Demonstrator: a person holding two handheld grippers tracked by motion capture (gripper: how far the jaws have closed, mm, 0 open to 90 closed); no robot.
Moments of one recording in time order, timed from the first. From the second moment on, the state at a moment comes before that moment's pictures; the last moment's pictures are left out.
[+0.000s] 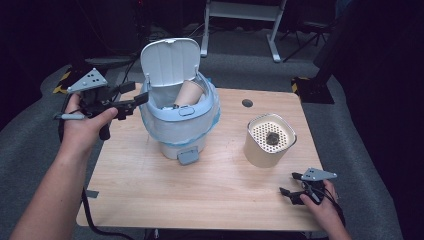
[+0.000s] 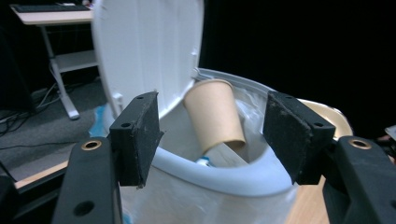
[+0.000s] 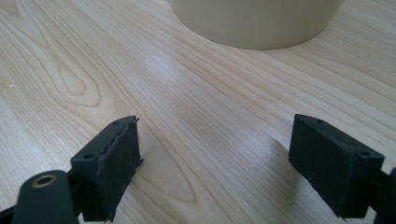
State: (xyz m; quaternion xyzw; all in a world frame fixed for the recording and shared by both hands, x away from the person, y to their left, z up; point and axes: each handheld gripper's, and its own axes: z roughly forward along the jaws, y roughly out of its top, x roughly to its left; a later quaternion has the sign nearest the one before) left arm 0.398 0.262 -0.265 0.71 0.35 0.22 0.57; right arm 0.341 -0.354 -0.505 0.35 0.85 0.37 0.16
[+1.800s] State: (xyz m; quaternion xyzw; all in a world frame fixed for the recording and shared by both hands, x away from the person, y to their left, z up) left arm 0.448 0.241 -0.240 0.75 0.30 0.19 0.56; right arm 0.341 -0.354 -0.505 0.35 0.85 0.37 0.16
